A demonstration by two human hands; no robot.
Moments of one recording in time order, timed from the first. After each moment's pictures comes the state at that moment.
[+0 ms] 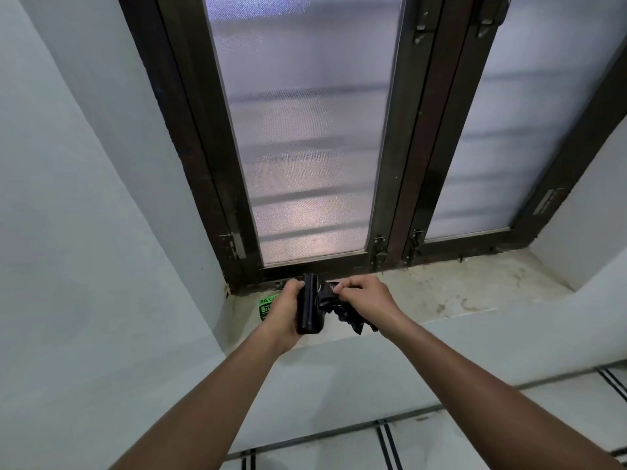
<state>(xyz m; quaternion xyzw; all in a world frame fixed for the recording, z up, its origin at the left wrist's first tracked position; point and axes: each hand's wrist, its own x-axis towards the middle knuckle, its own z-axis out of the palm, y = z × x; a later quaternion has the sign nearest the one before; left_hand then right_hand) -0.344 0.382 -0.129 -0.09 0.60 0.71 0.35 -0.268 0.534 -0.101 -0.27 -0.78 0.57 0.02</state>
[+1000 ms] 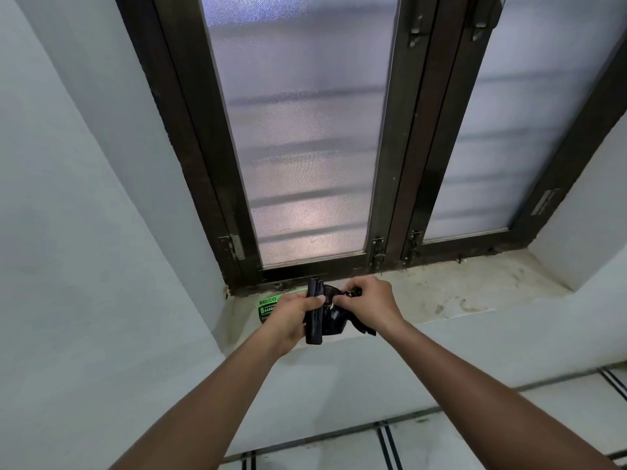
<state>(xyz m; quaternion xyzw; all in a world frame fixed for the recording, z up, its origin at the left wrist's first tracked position) -0.344 0.385 -0.136 -0.02 0.63 0.68 0.37 -0.272 0.545 -0.120 -0.26 -0.87 0.42 0.08</state>
